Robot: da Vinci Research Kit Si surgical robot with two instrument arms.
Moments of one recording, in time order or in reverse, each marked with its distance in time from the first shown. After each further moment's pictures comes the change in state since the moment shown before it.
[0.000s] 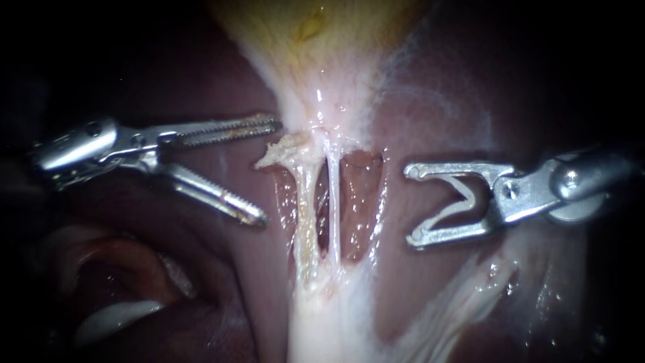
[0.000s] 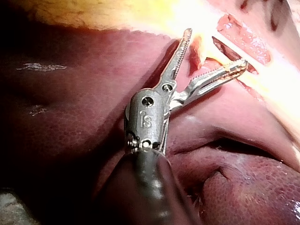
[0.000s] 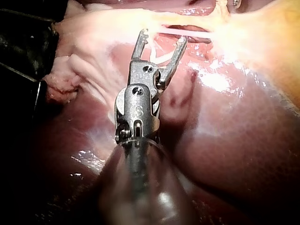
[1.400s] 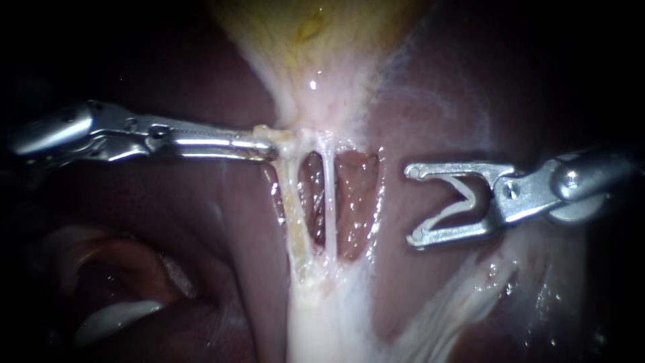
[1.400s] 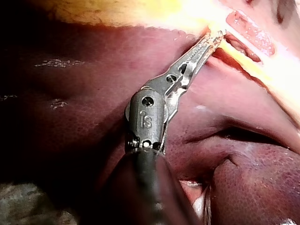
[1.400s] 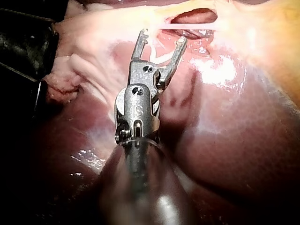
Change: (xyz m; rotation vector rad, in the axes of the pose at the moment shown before) right arm 0.000 0.000 0.000 0.000 0.000 0.000; left arm -0.004 -0.001 -0.007 -0.004 0.031 0.005
